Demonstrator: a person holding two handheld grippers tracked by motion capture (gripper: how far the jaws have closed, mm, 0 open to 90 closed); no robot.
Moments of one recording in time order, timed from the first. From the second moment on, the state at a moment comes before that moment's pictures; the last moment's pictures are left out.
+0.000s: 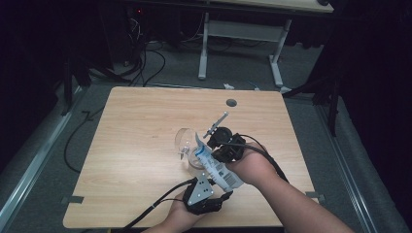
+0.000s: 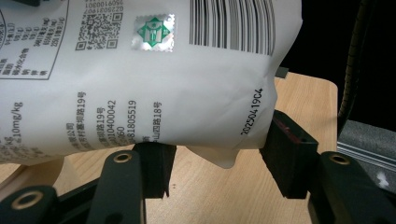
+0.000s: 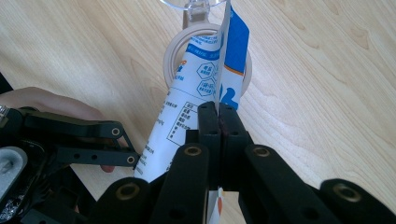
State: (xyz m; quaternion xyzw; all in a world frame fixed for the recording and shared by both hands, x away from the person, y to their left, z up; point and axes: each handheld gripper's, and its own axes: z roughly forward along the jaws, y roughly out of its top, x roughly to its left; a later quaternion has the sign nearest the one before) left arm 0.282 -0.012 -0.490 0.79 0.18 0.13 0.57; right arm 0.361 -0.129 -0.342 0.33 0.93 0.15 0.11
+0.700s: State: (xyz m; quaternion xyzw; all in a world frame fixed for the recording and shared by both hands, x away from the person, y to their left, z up) left arm 0.281 -0.011 -0.488 0.79 0.17 0.13 0.58; right arm 0.362 -0.128 -0.341 0.33 0.93 0.16 0.11
